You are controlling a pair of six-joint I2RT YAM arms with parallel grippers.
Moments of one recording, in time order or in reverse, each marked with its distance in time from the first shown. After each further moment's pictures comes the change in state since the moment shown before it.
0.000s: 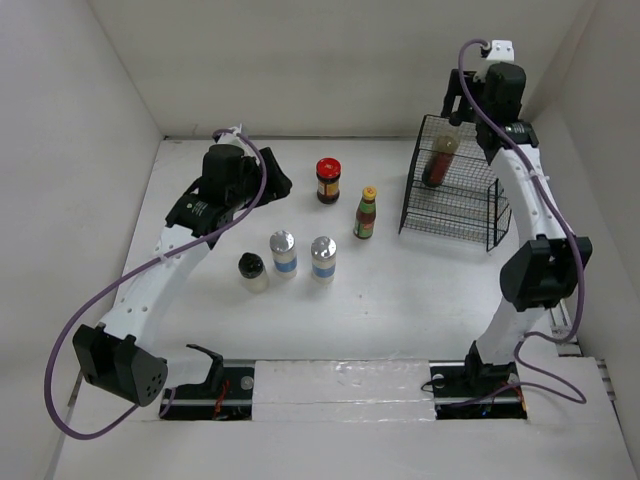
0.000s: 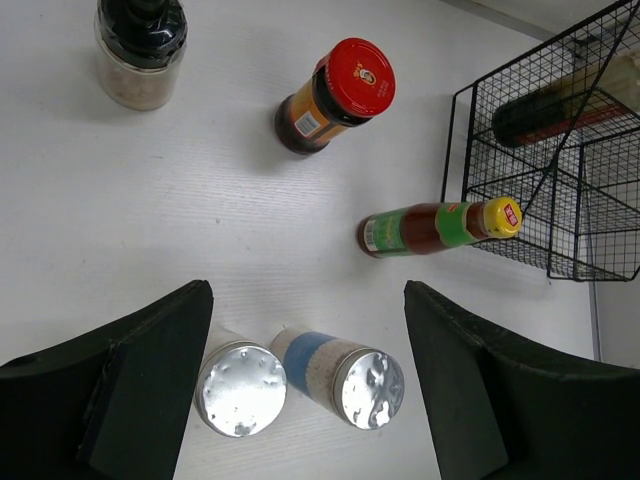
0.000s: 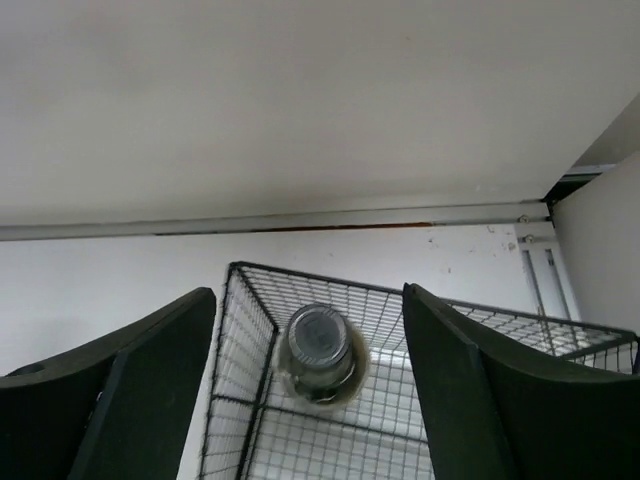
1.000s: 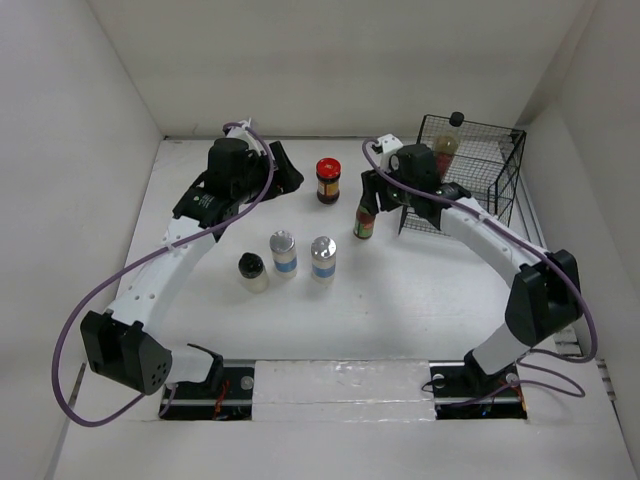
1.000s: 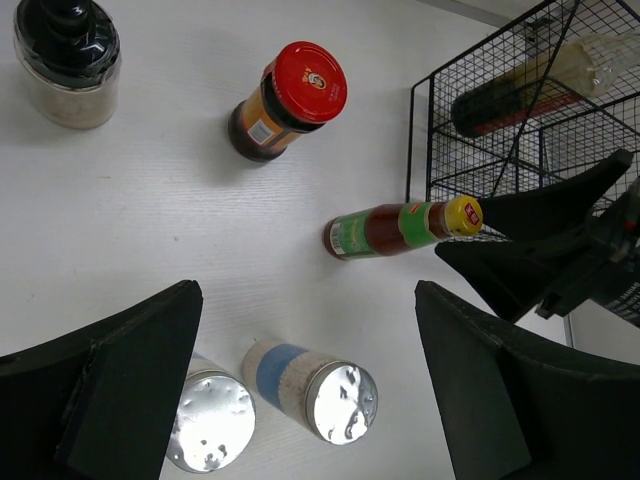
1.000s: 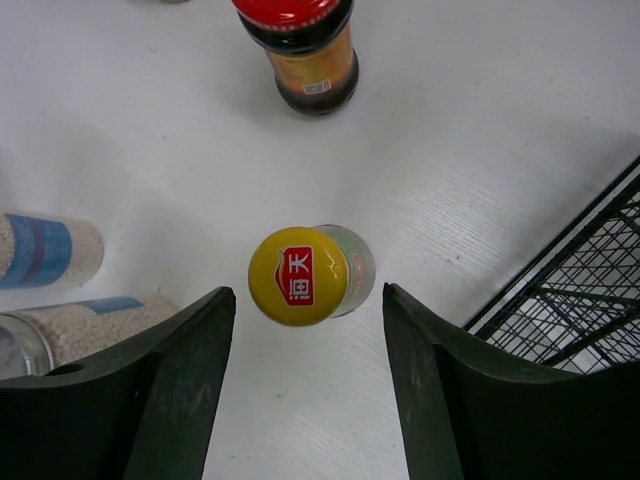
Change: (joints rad) left arm 0.000 0.061 0.024 0.070 0.097 0.005; right arm 0.402 -0.244 -0.585 -0.013 -0.227 -0.020
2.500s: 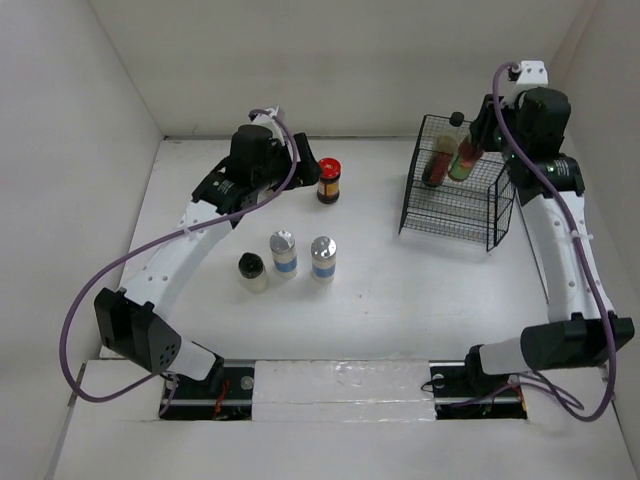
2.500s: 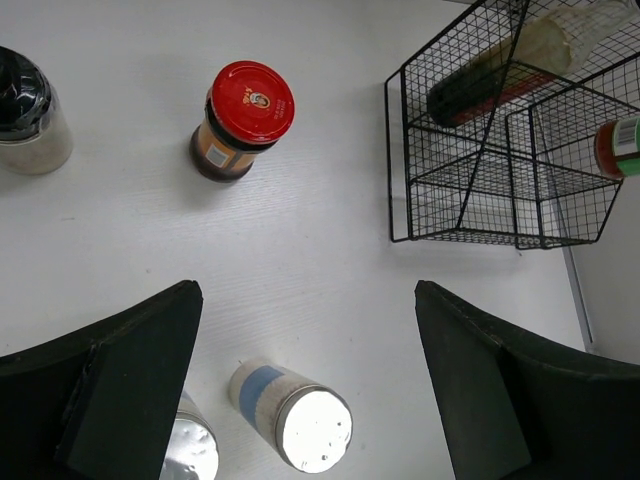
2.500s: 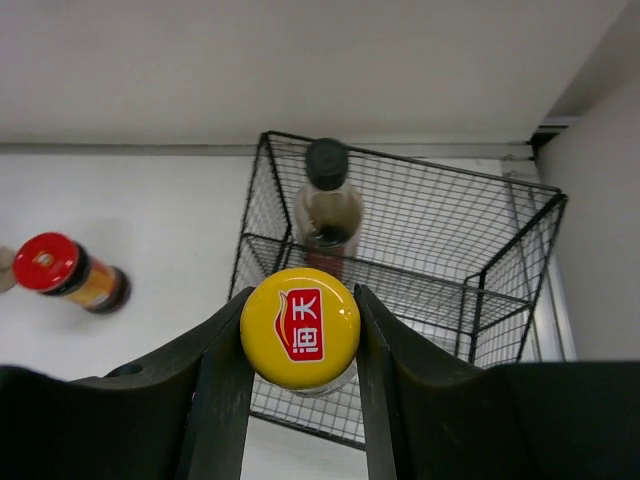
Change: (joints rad) left arm -0.093 0.116 0.152 -0.021 -0.040 0.060; right arm -0.386 -0.213 0.320 -0.194 0.179 0.009
